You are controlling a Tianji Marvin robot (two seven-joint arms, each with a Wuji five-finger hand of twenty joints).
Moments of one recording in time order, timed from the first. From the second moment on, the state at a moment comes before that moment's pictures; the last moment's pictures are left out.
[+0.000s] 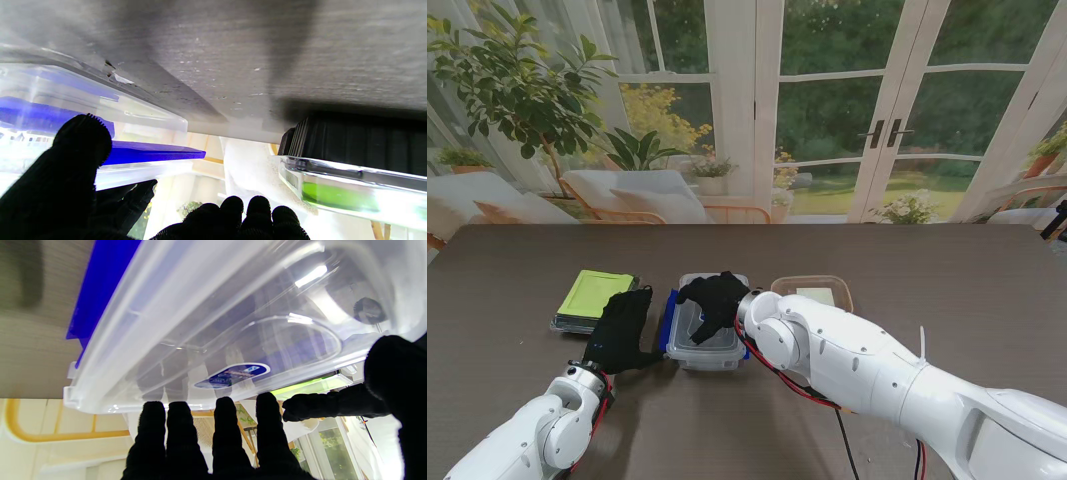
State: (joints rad) left arm 1.50 -1.08 -1.14 -1.20 0.95 -0.15 0.44; right arm -0.78 -1.32 0.29 -1.04 -0.52 0.02 0.03; left_hand 0.45 -0.47 0.61 -0.14 0.17 0.41 -0.04 -0.01 0.17 0.26 0.03 0.32 0.07 0.15 0.07 0.44 -0.02 0.01 0.08 0.38; right_hand 0.11 -0.72 1.07 -0.16 0.11 -0.08 0.73 0.18 0.18 0.01 0.57 0.31 0.25 0.17 0.22 0.24 -0.01 0.05 0.70 0.49
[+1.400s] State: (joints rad) left arm 1.47 -1.03 -1.27 -1.35 1.04 -0.46 0.06; right arm -0.79 -1.32 0.30 -1.04 -0.50 0.02 0.02; left_hand 0.68 -0.39 0.73 -0.14 0.38 0.33 -0.01 0.01 0.39 0.21 0.18 0.29 0.22 0.15 0.31 0.41 0.07 0.04 0.31 0.45; right_hand 0.11 -0.72 1.07 -0.16 0.11 -0.08 0.73 0.18 0.17 0.01 0.57 0.31 0.23 0.17 0.19 0.24 -0.06 0.05 0.70 0.49
